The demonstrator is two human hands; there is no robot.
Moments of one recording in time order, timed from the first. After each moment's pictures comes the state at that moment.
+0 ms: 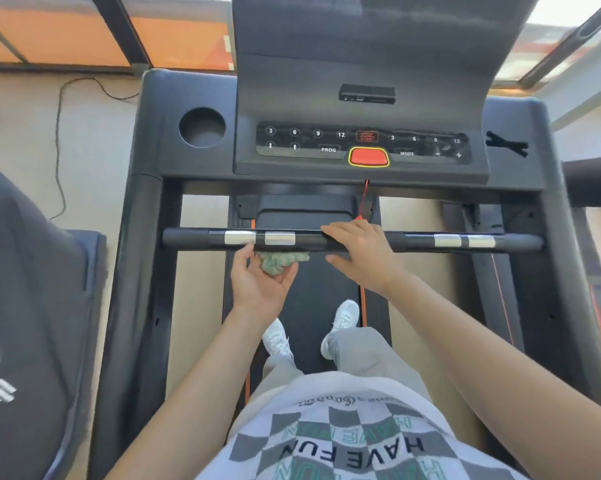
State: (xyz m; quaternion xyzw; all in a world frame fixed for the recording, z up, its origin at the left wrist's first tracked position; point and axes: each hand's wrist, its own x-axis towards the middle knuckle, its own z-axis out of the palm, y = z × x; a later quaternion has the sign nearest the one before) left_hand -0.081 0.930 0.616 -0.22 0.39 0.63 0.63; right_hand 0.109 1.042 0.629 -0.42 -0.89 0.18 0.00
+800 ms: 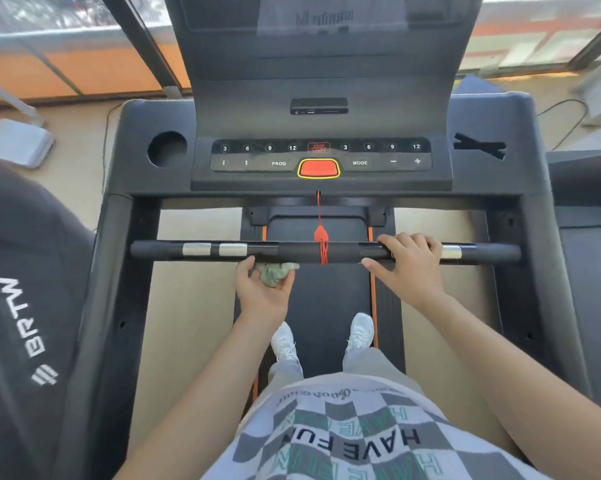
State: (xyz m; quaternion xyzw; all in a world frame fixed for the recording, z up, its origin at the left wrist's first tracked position) left_hand 0.021 0.975 0.634 -0.25 0.46 0.67 0.52; right_hand 0.267 1.089 0.605 -0.54 -0.83 0.11 0.06
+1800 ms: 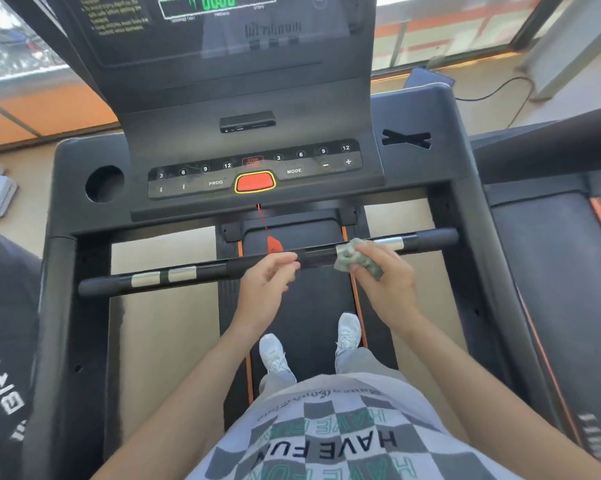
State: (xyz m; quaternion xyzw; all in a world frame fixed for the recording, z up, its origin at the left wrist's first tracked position) left_hand 0.088 1.001 0.689 0.33 0.70 0.38 0.51; right_hand 0.302 1.052 0.656 -0.56 -0.64 0.40 0.33
